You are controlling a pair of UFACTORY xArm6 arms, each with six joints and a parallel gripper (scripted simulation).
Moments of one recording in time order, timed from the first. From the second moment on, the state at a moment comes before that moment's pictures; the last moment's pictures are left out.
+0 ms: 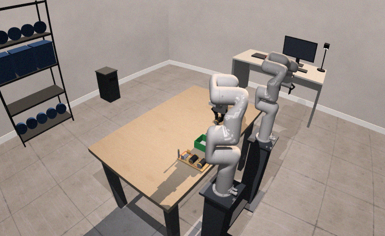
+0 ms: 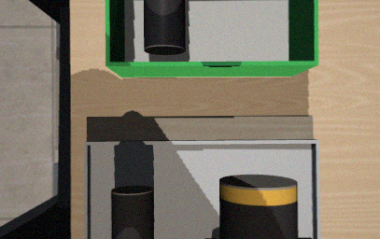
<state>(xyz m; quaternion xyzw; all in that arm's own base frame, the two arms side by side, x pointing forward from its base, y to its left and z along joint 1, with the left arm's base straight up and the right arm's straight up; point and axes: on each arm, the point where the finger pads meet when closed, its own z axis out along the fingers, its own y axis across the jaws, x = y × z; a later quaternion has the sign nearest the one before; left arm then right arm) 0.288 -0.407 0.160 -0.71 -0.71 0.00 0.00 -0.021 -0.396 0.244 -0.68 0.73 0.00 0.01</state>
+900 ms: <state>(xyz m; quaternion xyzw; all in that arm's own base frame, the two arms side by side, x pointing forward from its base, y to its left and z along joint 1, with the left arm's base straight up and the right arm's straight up) 0.288 -0.407 0.083 -0.71 -0.71 0.00 0.00 -0.021 -0.396 0.244 -0.68 0.73 0.00 0.01</state>
